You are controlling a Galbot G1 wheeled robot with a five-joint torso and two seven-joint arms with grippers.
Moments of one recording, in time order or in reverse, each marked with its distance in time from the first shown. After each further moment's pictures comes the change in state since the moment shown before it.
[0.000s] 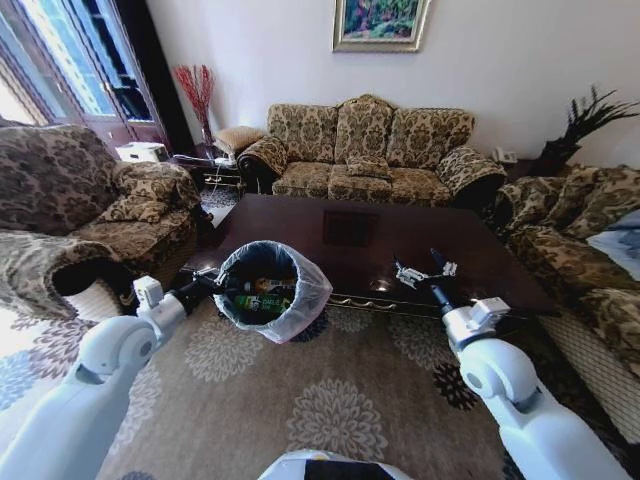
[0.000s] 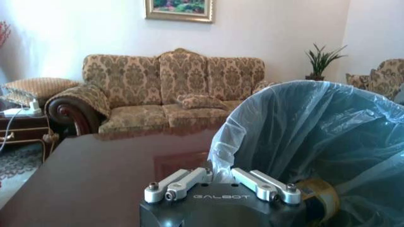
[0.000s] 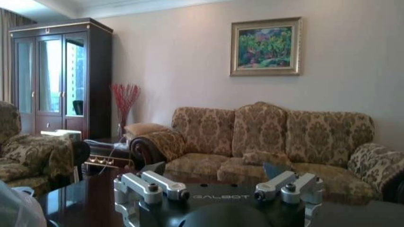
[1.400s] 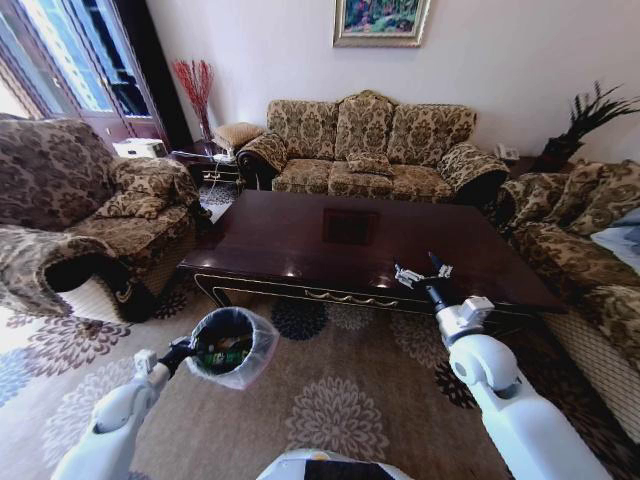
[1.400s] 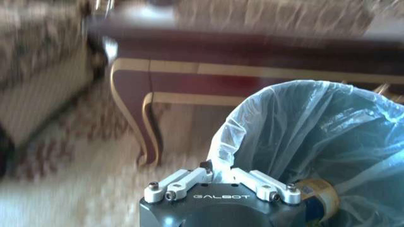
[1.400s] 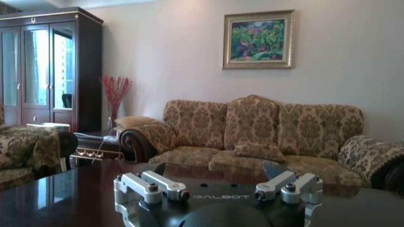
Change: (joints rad) left arm 0.027 -0.174 0.035 0.829 0.293 -0.376 0.126; right arm 0.037 0.061 -0.018 -0.134 -0.066 0.048 -0.055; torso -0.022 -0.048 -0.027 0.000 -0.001
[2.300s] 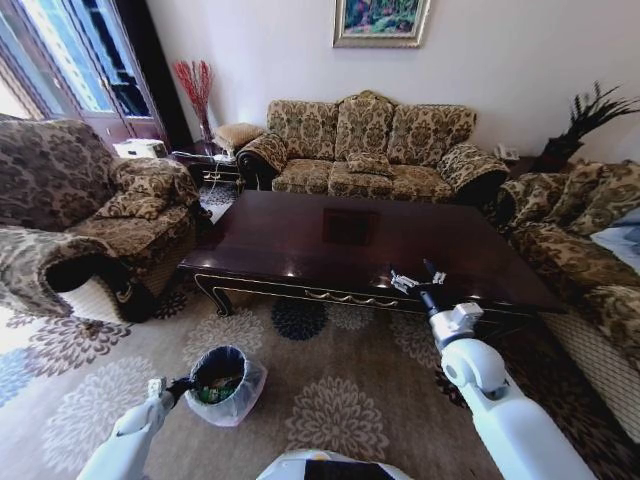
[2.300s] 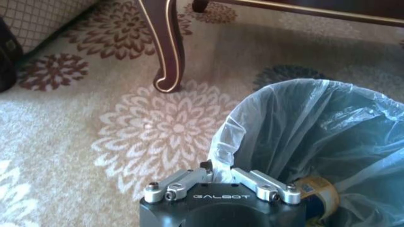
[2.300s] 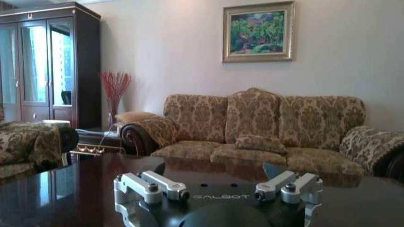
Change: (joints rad) left arm -0.186 0.030 0.152 0.441 -0.003 -0.077 -0.001; right arm 0.004 0.035 -0.038 -0.038 -0.030 0.026 0.003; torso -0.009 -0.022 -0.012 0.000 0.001
